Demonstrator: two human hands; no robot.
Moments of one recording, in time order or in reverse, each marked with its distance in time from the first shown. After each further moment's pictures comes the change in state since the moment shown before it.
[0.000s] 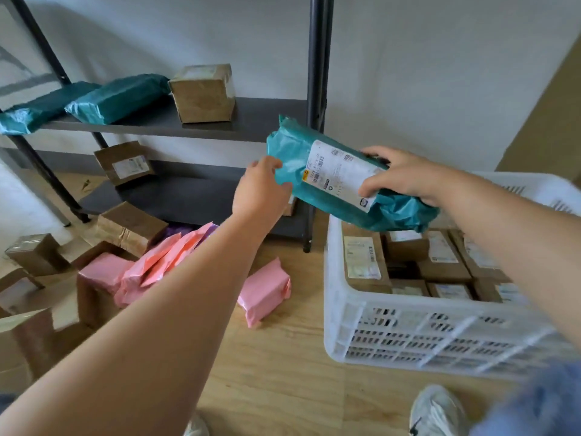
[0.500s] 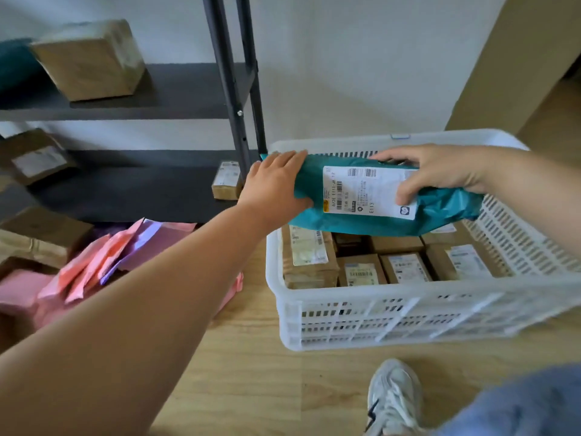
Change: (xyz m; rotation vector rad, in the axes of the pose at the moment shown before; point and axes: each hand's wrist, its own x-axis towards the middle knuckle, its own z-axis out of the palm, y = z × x) left_hand 0.008 0.065 0.123 0.351 -0.356 0.468; right_hand -0.017 0.119 -0.099 -0.032 -0.198 0.213
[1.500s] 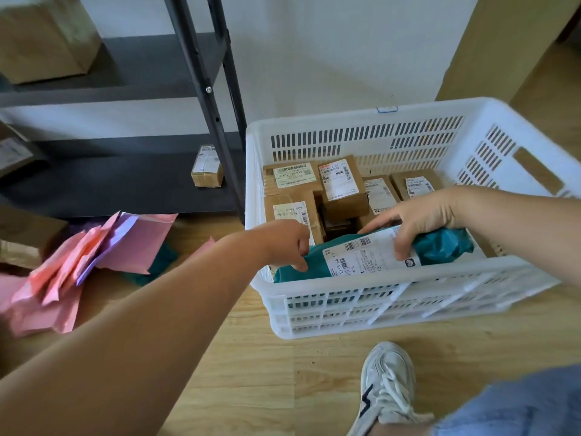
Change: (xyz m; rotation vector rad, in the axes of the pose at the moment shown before) left_hand -0.022 0.025 0.068 -0.095 -0.756 0.026; right_hand 0.035 0.091 0.040 0.038 -0.512 0.276
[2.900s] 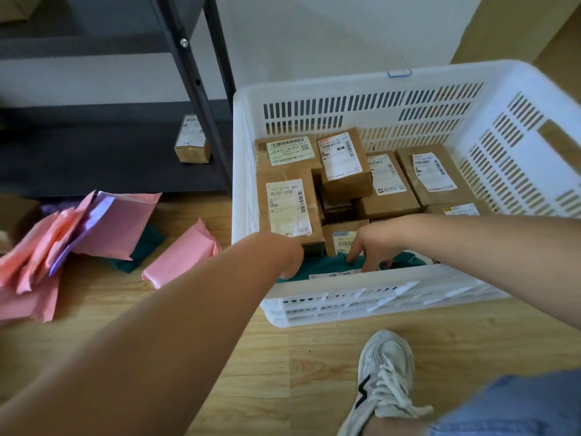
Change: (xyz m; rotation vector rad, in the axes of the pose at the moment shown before) left_hand 0.072 -0.021 0.057 0.503 -0.392 -0.071; right_hand 0.111 0.017 0.035 -0.661 -0.005 0.088
